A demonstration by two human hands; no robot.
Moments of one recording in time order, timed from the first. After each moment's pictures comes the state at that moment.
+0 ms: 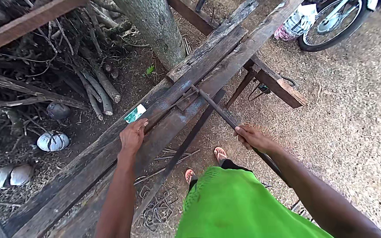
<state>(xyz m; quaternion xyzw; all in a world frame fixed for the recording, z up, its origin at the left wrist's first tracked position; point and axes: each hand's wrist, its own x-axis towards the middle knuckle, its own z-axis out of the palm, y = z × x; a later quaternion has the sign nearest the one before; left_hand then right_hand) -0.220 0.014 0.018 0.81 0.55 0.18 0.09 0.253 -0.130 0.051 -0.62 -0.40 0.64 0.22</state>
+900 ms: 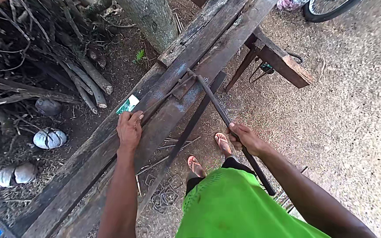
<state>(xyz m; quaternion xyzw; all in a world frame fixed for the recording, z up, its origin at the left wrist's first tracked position) -0.224 0.020 -0.003 0.82 0.54 0.21 0.06 0.194 -0.158 0.034 -0.57 -0.25 0.71 0.34</state>
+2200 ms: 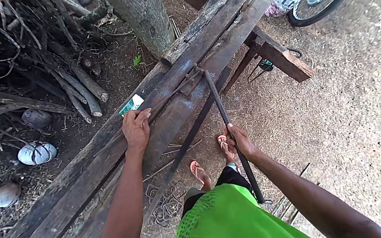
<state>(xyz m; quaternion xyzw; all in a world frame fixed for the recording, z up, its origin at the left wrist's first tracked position) -0.219 0.020 -0.009 0.81 0.52 0.27 0.07 0.118 -0.171 -0.001 -0.56 -0.28 0.63 0.46</state>
